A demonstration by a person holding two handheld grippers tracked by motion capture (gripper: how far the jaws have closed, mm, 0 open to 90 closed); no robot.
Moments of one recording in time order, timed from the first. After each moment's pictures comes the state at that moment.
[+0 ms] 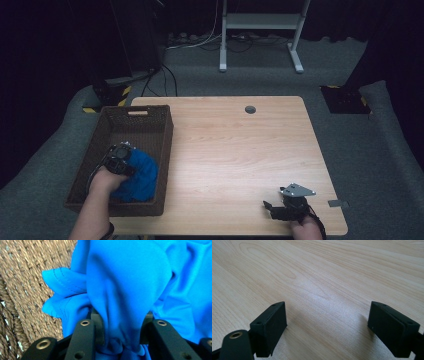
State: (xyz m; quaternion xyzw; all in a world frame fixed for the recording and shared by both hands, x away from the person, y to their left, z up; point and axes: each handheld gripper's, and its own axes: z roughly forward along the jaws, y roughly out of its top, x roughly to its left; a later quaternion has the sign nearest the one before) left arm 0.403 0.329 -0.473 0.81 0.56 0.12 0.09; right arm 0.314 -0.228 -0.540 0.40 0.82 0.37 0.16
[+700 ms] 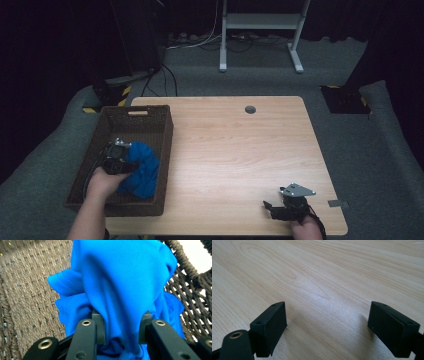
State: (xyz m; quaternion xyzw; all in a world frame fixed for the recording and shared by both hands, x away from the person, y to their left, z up) left arm 0.381 0.325 -0.442 0.79 0.55 0.16 0.22; right arm 0.314 -0.228 -0.540 0.40 0.82 0.37 0.16
